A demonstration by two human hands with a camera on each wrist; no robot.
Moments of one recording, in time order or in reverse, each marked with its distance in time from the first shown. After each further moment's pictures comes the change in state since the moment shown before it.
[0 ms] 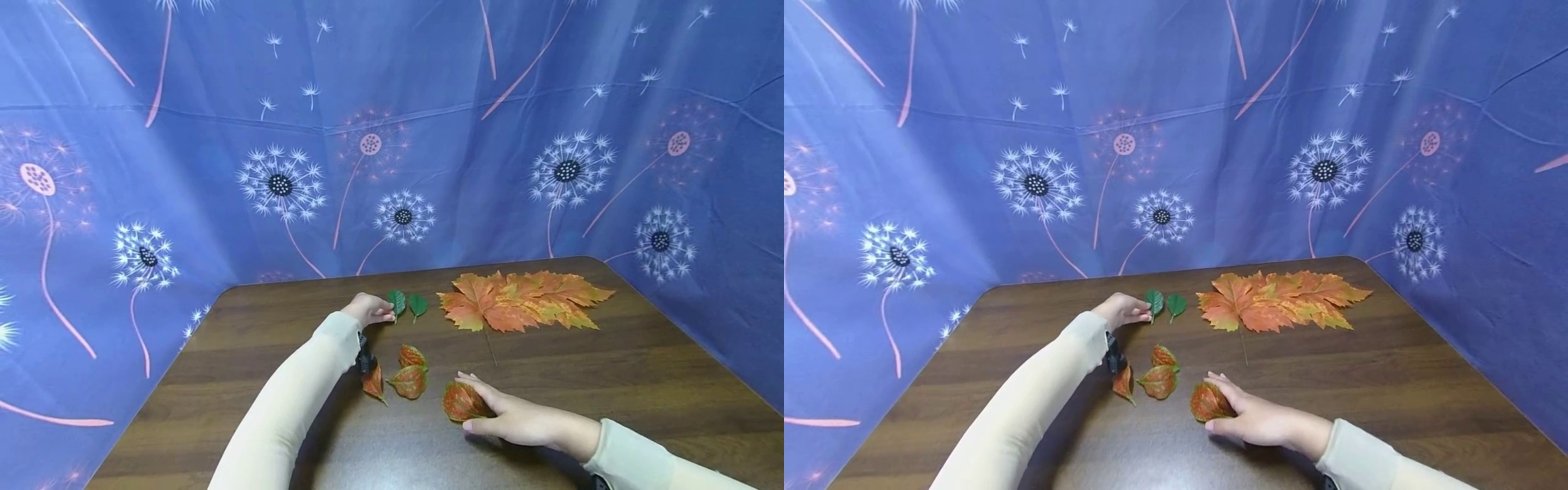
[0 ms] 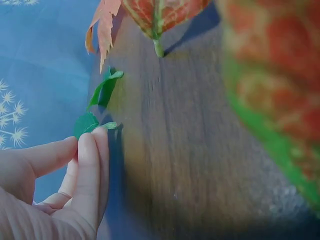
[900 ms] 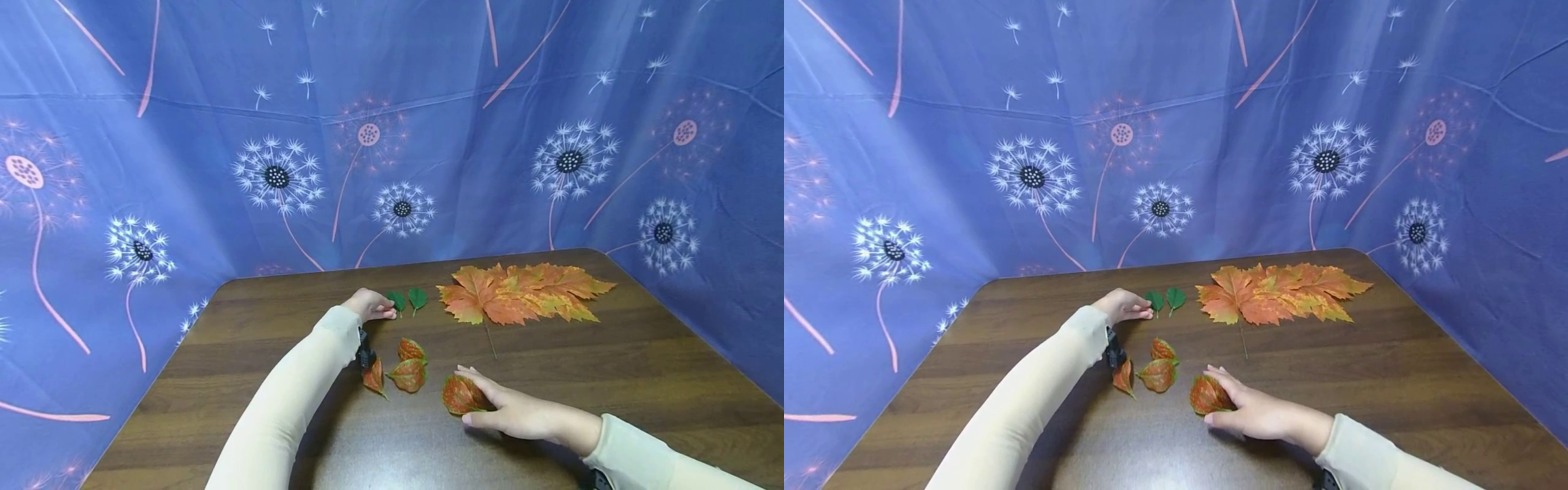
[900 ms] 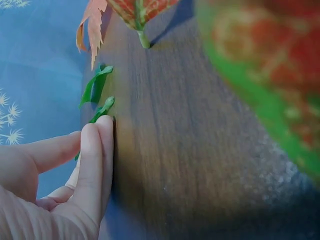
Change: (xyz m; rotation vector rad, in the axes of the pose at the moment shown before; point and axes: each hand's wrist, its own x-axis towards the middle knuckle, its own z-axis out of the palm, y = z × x) left_hand 0.002 0.001 0.000 0.057 -0.050 -0.059; right_hand 0.000 -0.002 -0.002 0.024 -0.006 0.011
